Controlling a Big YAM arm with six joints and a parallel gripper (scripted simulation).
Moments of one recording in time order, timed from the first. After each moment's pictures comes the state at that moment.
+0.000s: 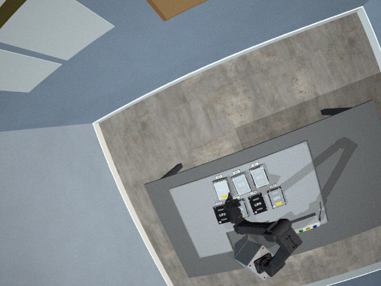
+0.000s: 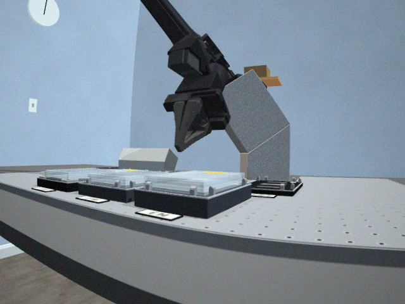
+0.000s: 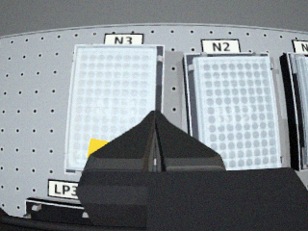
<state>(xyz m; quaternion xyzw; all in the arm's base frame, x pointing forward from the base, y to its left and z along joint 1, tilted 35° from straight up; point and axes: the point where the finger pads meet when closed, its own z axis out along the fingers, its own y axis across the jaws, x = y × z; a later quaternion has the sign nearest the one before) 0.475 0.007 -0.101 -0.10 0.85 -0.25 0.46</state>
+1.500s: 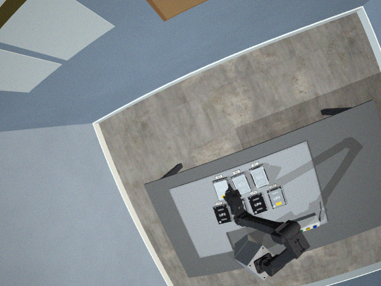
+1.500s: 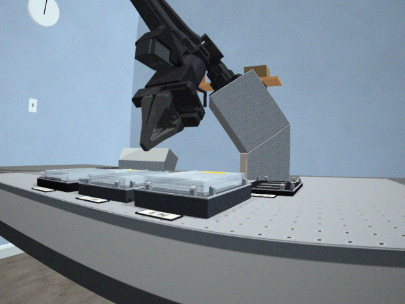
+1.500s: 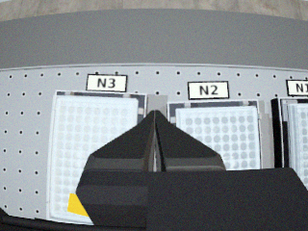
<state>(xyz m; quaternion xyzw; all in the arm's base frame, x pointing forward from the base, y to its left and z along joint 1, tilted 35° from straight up) 0.527 -0.006 -0.077 -0.10 0.85 -0.24 0.45</state>
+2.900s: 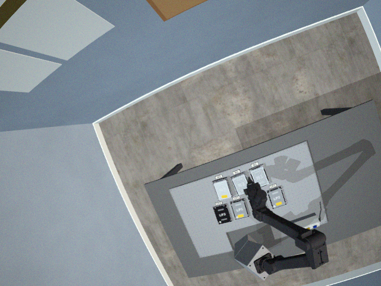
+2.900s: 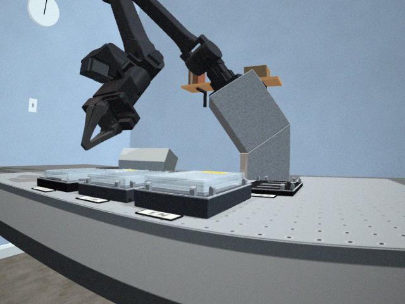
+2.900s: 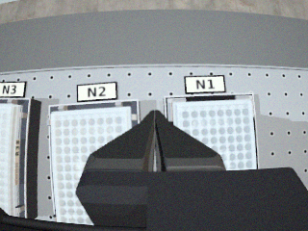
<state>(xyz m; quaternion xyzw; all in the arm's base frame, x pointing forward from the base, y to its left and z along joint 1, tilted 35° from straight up) 0.521 -0.119 -0.009 -0.09 0.85 -0.25 0.46</state>
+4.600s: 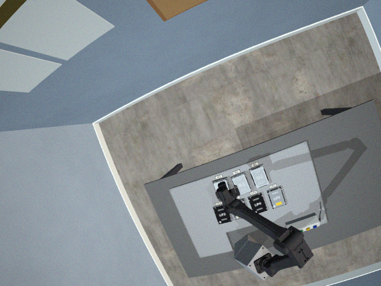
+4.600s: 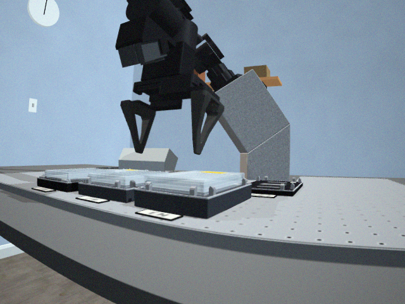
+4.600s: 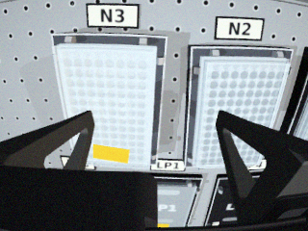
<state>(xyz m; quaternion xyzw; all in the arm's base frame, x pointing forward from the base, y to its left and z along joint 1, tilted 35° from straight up) 0.509 0.007 -0.096 -0.03 0.94 -0.27 0.19</state>
